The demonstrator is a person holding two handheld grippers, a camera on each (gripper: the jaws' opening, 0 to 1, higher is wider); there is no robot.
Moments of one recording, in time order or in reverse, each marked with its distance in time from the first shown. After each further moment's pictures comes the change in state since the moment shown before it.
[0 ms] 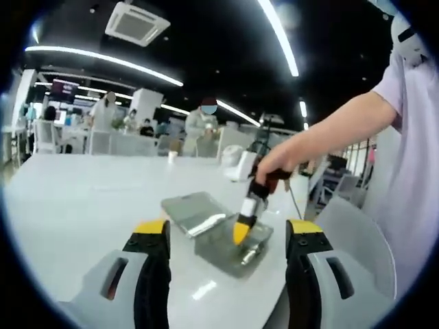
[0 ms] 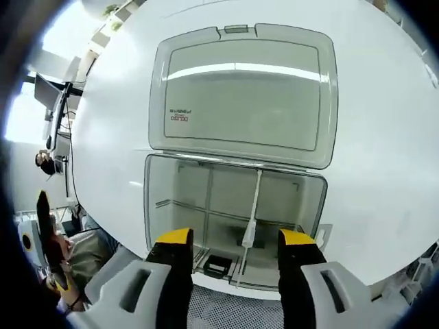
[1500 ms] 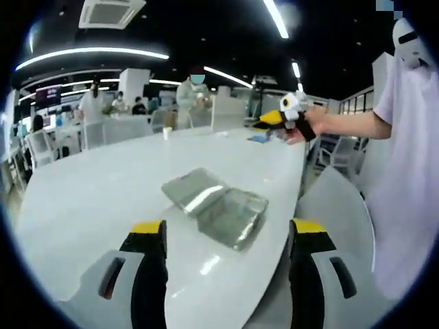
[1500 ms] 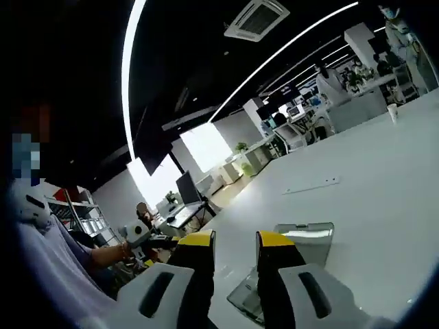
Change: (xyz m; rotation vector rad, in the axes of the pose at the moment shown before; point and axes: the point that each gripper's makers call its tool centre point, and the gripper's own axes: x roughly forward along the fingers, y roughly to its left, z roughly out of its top) left arm -0.017 -0.018 0.009 0.107 0.236 -0.014; right arm -0.216 -0.007 0.001 -0.298 -1.094 0.699
